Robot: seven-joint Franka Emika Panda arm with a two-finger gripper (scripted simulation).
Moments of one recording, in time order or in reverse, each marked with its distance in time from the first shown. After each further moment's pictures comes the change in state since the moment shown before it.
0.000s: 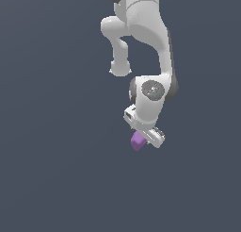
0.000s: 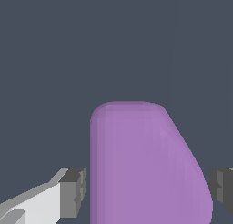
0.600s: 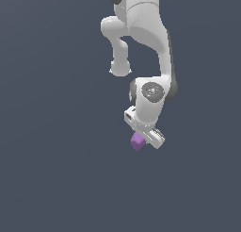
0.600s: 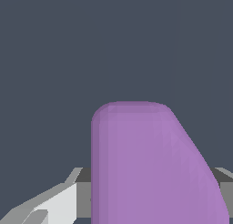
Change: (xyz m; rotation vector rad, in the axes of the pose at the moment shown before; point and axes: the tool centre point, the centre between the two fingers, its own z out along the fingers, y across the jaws) arm 0.000 -0.002 0.006 0.001 0.001 0.000
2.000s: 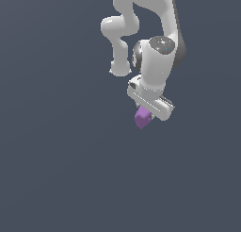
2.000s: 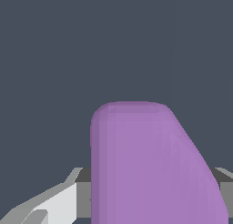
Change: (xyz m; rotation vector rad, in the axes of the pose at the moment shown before) arm -0.054 0.039 -0.106 0.000 -0.001 0.000
